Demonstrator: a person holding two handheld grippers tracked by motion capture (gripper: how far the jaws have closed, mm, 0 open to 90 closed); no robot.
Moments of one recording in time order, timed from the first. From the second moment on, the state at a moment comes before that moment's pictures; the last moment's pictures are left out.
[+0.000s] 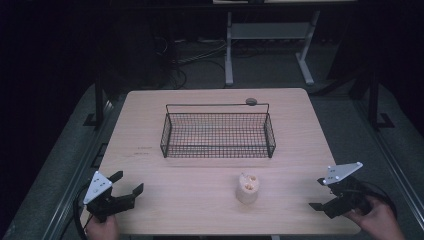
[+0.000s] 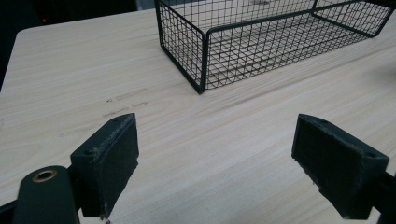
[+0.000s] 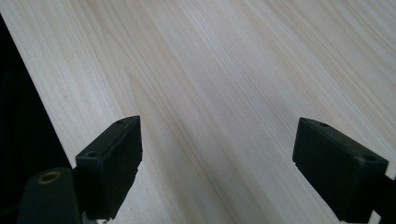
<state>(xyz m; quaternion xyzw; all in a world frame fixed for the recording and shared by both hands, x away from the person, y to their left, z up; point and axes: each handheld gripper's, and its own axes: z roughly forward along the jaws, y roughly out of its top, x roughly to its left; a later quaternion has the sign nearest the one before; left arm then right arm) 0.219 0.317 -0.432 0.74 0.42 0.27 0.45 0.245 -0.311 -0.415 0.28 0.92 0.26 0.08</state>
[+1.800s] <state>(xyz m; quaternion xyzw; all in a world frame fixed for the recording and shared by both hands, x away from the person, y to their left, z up) 0.219 0.321 -0.433 0.74 0.43 0.28 0.44 0.276 -0.223 -0.370 0.17 0.96 0.21 0.06</state>
